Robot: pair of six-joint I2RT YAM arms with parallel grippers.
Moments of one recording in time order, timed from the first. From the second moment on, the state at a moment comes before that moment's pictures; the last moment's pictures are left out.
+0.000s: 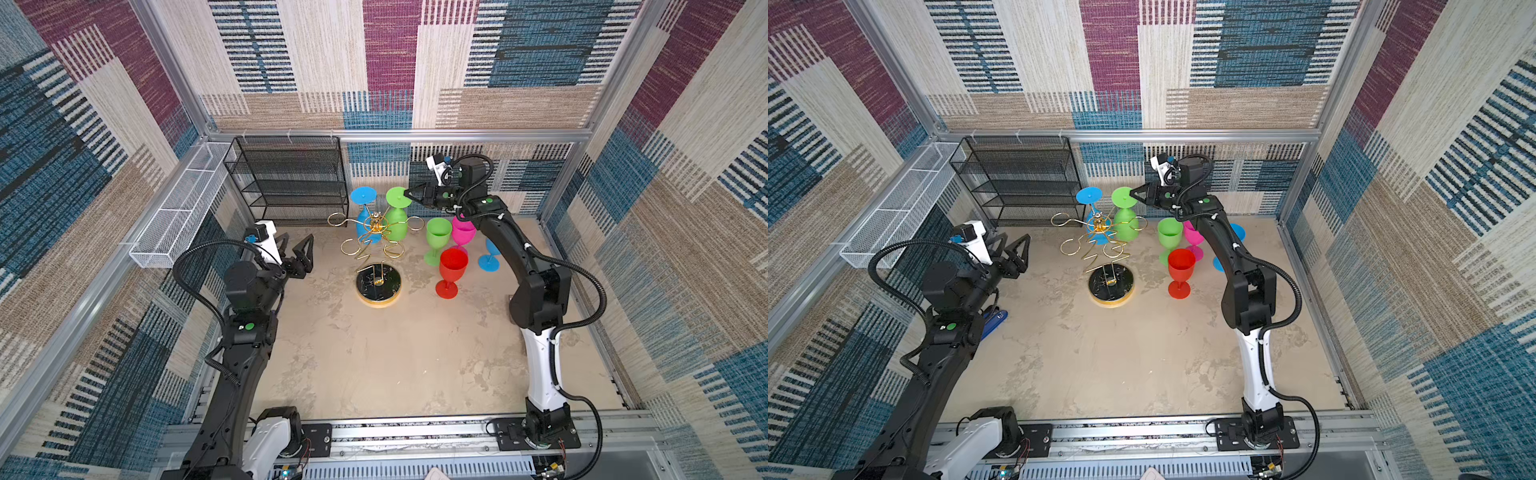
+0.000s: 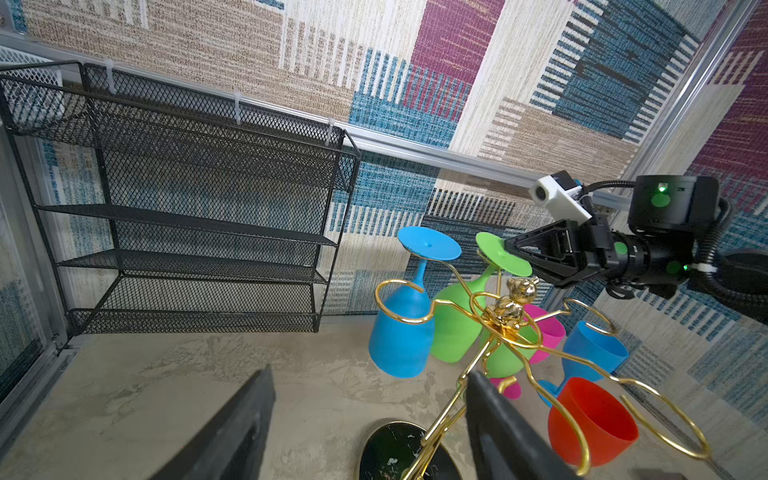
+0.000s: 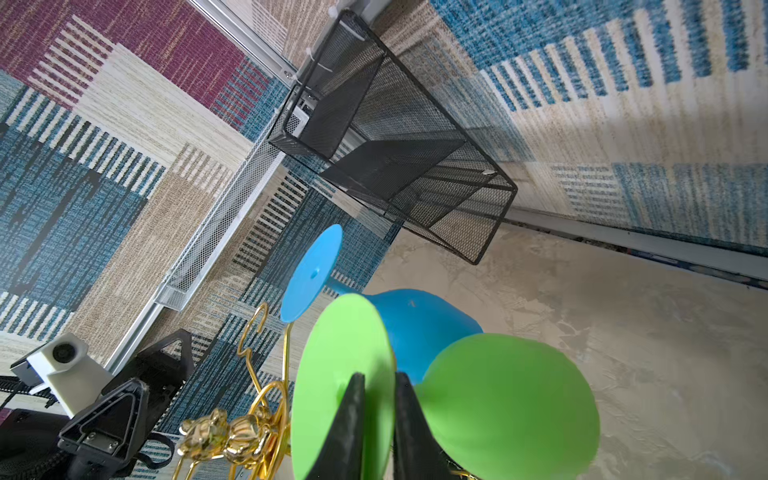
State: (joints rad) left arm 0.06 0.96 0.80 0.22 0.35 -0.26; right arm 0.29 2.23 2.25 -0.31 -0.85 0.58
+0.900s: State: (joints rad) left arm 0.06 0.96 0.80 0.22 0.36 -0.26; right arm 0.29 2.19 2.26 -0.30 -0.90 0.67
